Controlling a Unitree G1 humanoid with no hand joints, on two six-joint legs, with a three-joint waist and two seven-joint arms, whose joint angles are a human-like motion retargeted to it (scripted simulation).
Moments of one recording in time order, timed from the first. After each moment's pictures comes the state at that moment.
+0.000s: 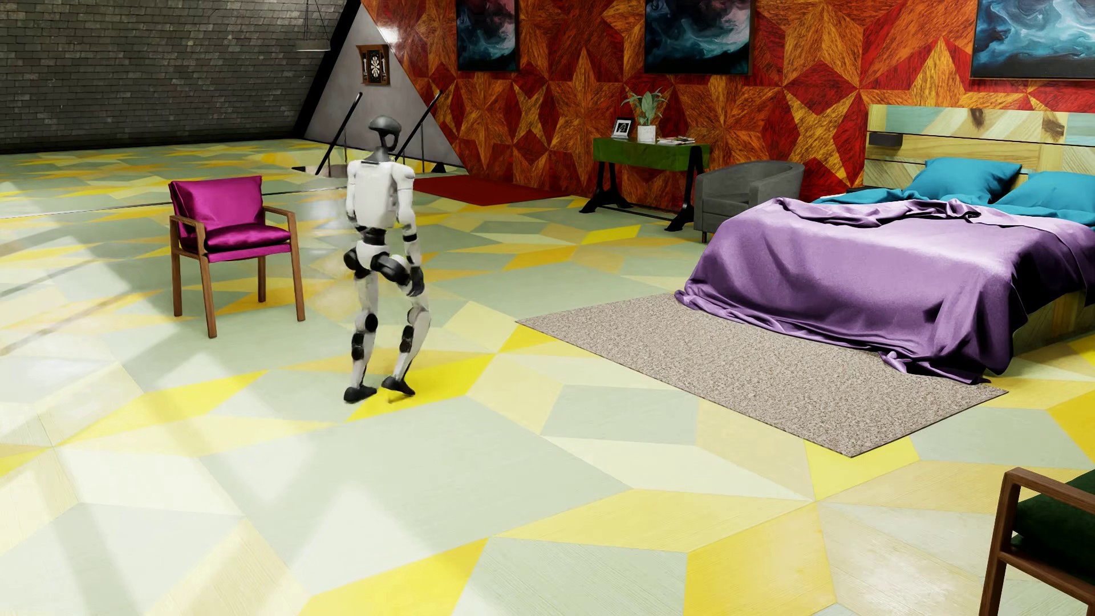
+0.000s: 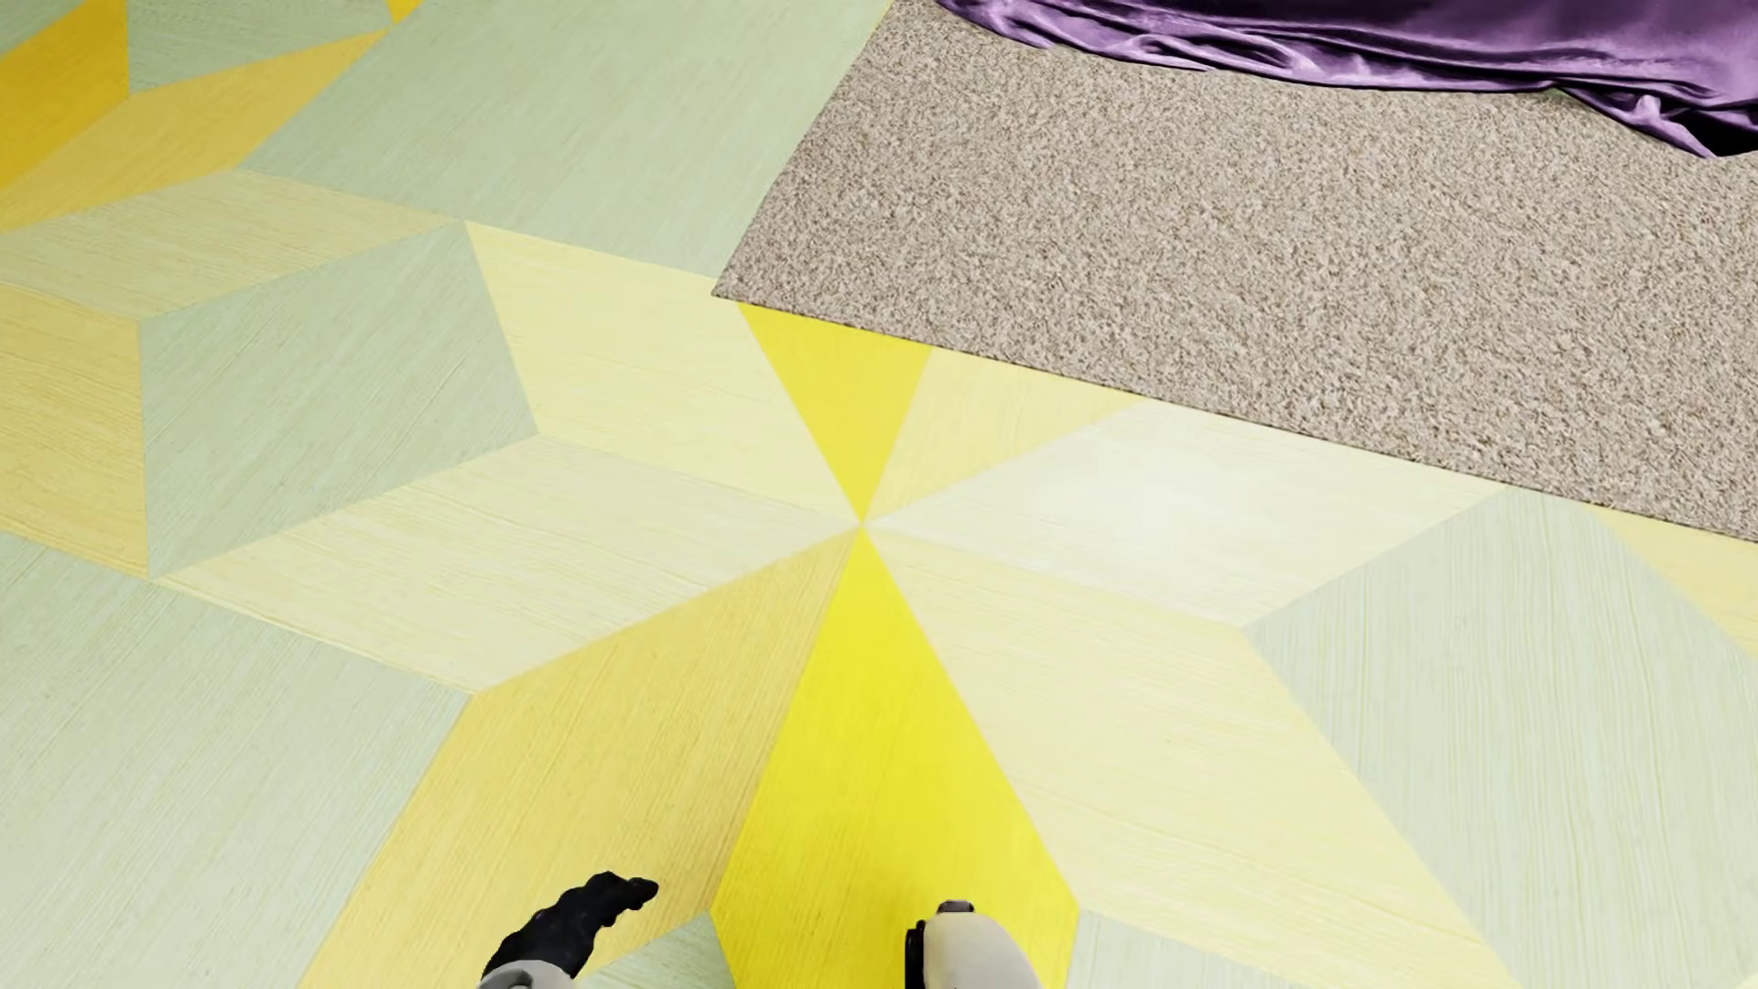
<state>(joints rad) -0.18 -0.67 0.03 -0.10 -0.02 -0.11 0.24 0.05 0.09 0.46 1.10 0.01 0.01 -0.29 -0.07 0.07 -0.20 0.01 0.02 -0.04 0.56 0.79 1.10 0.93 -0.91 0.11 0.17 0.13 0.16</state>
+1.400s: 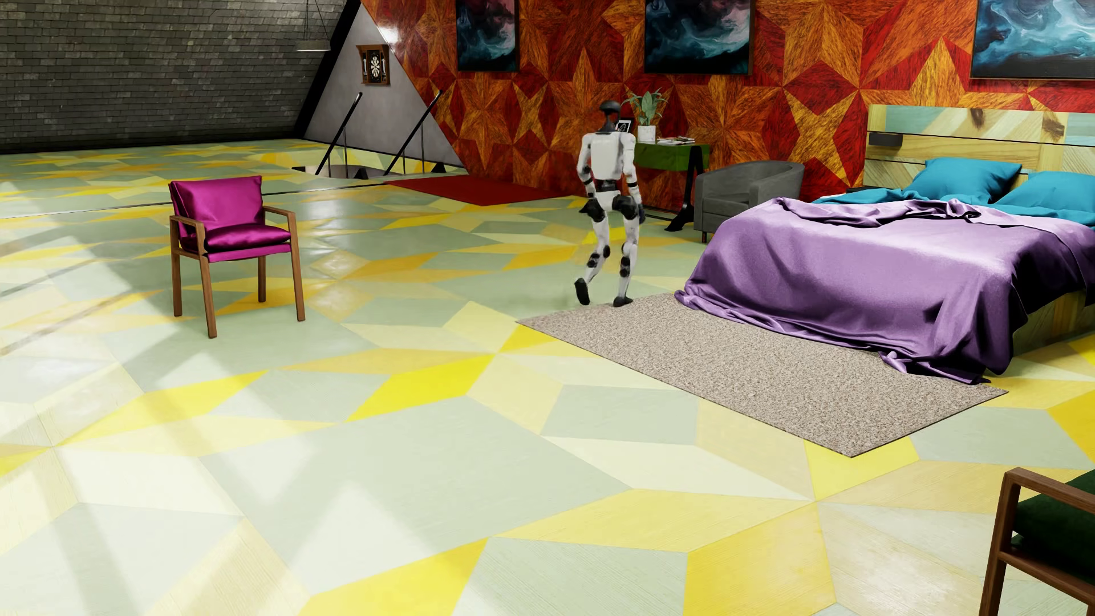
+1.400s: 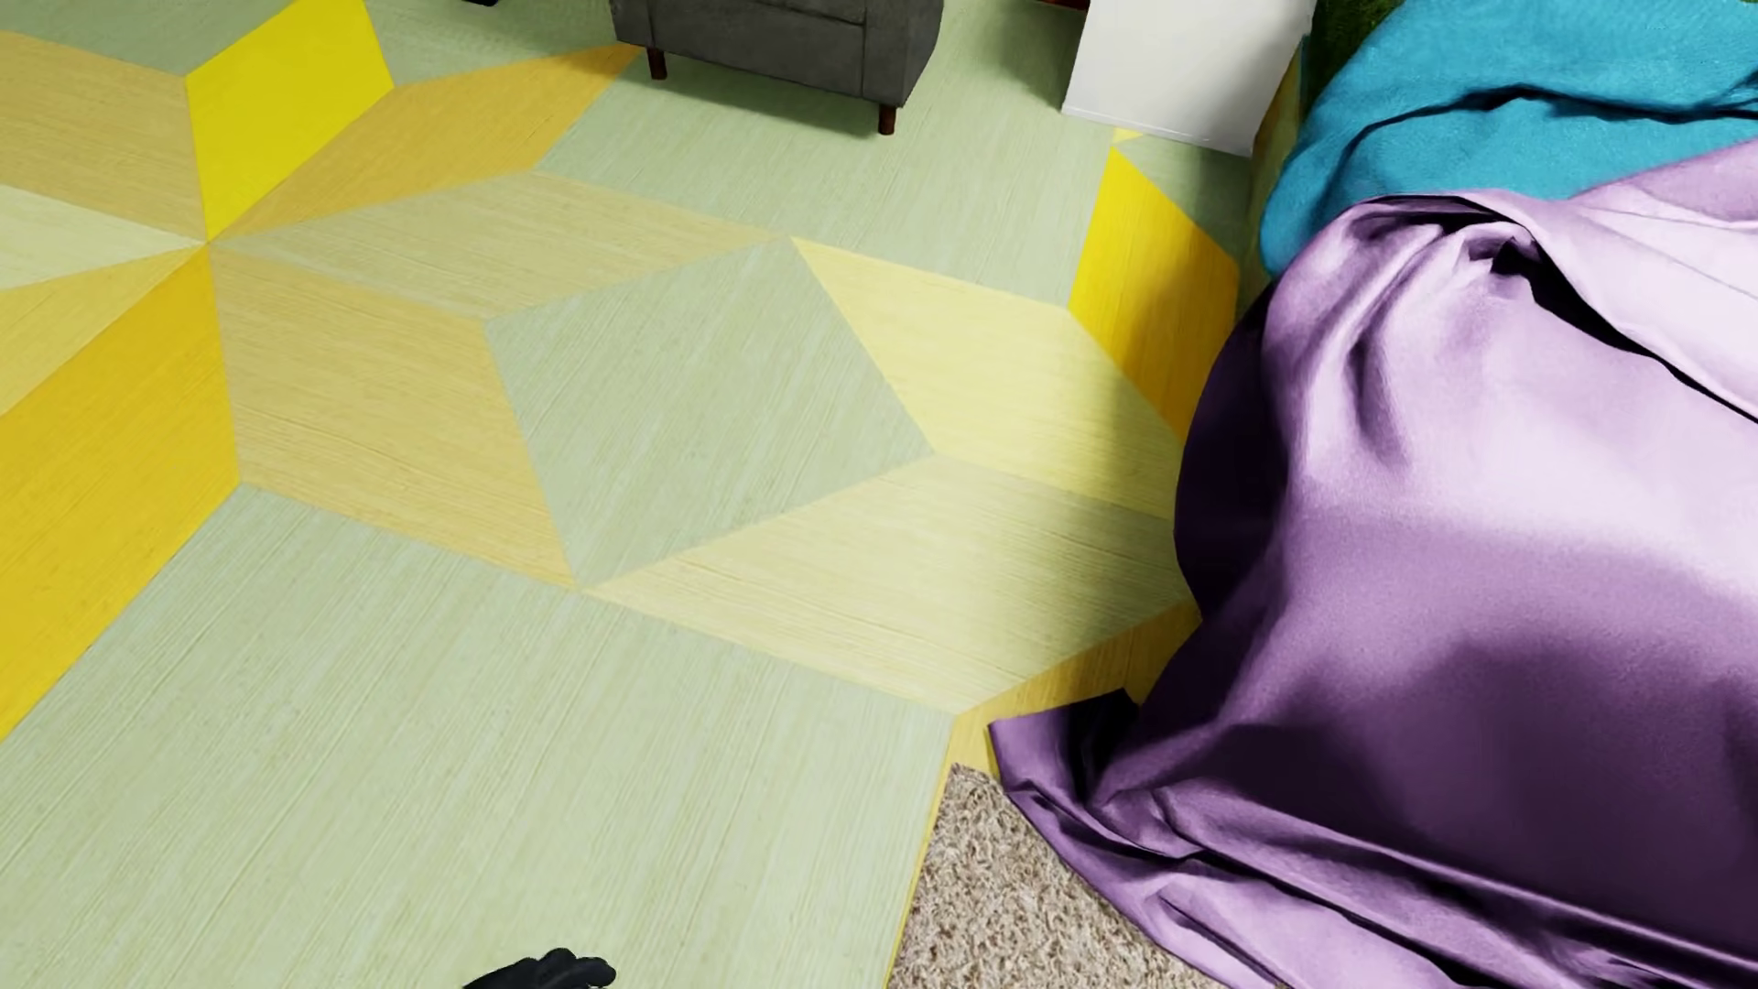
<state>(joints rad) -0.43 -0.37 -0.11 0.15 0.20 0.10 -0.06 -0.10 0.10 1.36 0.60 0.07 0.05 0.03 -0.23 0.24 -0.08 -0.10 -0.06 -0.28 0.22 0.72 0.96 0.90 -0.86 0.23 0.06 -0.04 -0.04</state>
